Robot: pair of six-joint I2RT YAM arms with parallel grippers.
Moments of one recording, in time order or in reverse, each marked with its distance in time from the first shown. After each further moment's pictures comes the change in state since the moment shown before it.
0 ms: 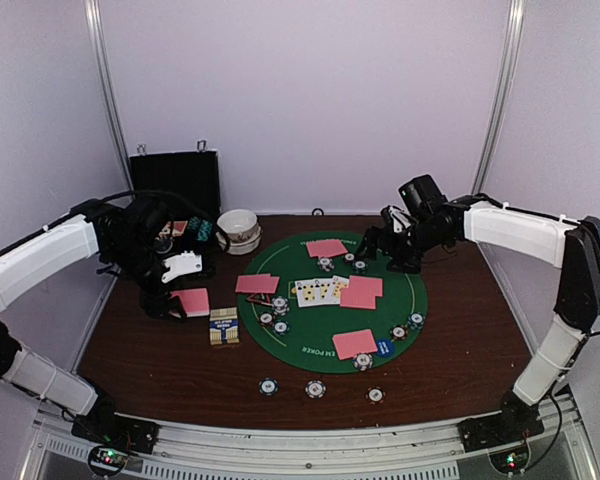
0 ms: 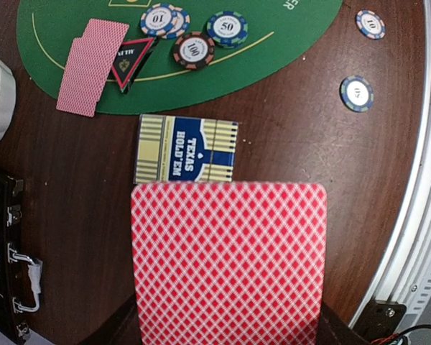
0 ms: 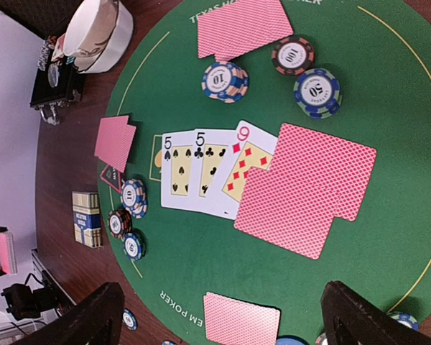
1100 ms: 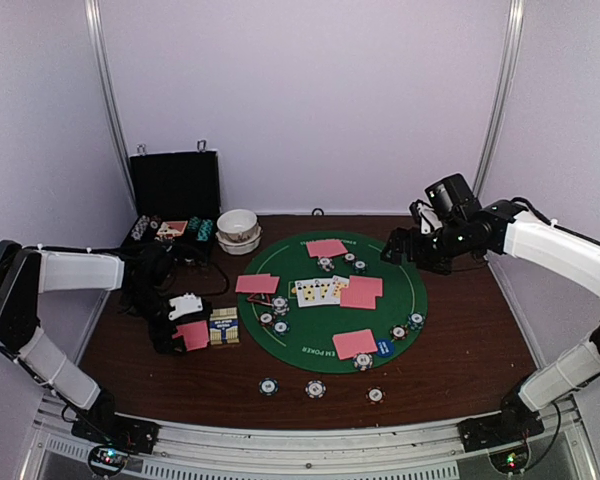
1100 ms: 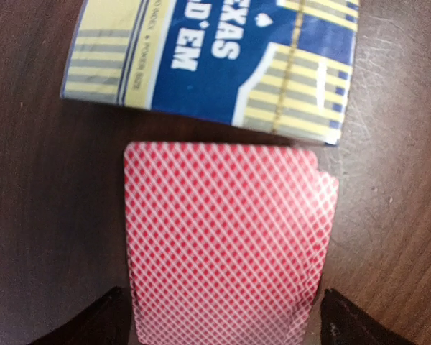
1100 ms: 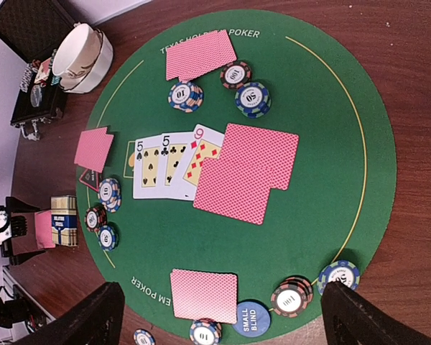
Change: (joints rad) left arm 0.144 0.178 -0.391 0.472 -0.076 0.068; right arm 0.053 -0.292 -0.129 -0.097 0.251 0.000
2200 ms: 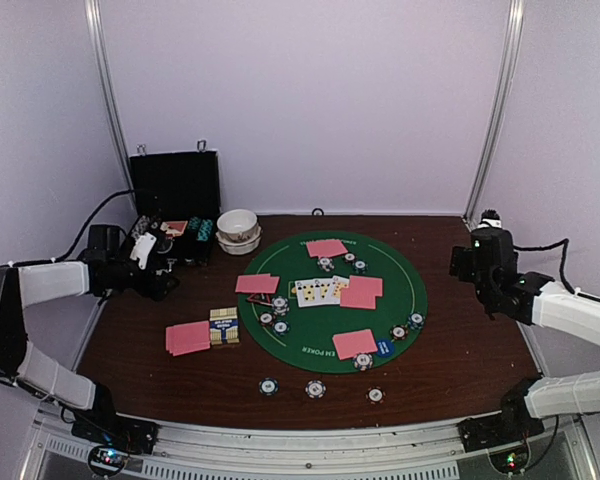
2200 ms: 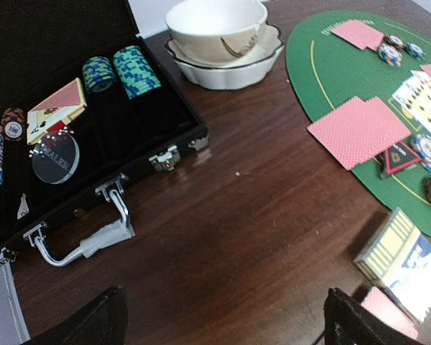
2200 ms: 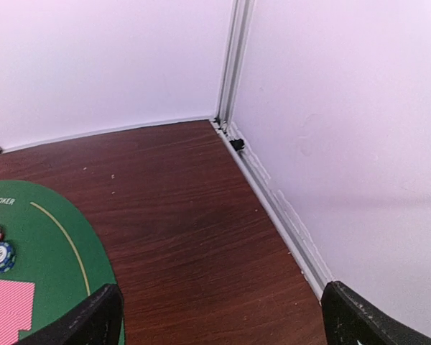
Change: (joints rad) left arm 0.323 -0.164 -0.079 0.536 0.245 -0.472; right arm -0.086 -0.350 -0.562 0.573 0.848 -0.283
